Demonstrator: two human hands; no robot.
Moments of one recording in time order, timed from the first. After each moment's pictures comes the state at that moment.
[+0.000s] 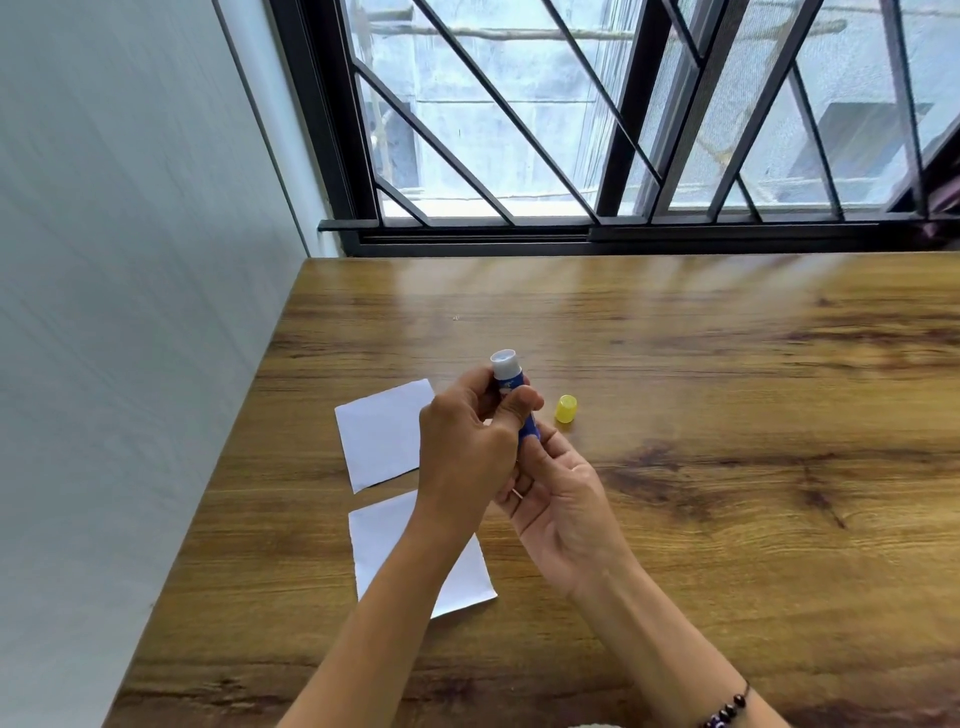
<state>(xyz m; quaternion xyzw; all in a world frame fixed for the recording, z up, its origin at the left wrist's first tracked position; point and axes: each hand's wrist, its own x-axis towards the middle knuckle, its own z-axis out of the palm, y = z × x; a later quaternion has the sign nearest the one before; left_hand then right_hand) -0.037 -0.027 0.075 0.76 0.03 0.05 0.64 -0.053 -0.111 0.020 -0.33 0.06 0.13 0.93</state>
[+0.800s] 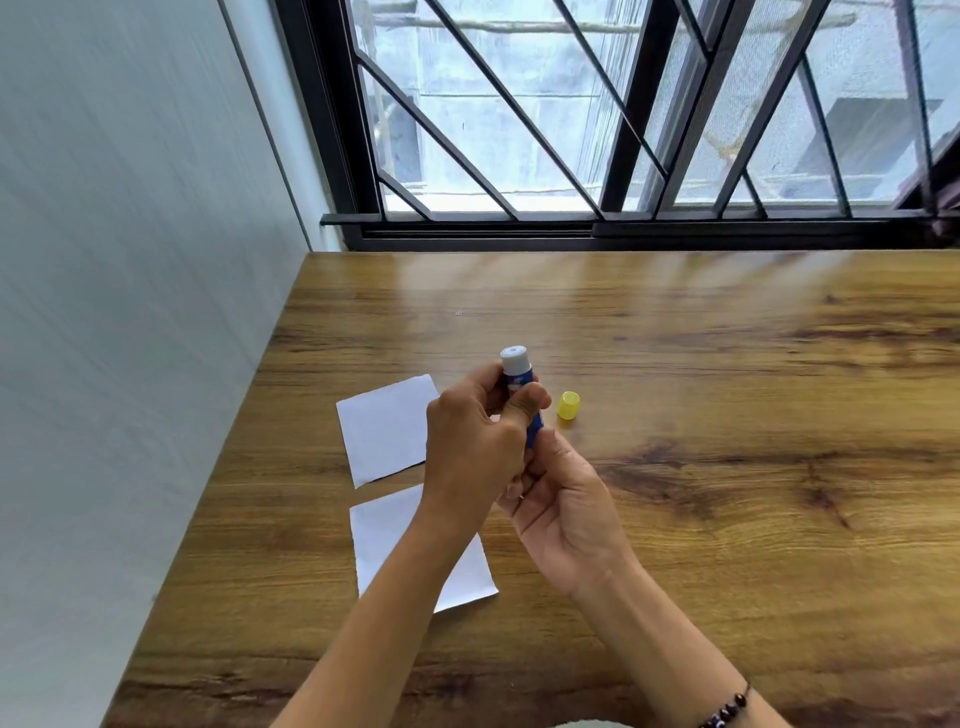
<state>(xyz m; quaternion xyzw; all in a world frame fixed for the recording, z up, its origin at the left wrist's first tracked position) -0.037 -0.029 0.076 0.78 0.02 0.06 0.62 -0.056 -0.111 0.026 -0.32 0.11 0.12 0.94</state>
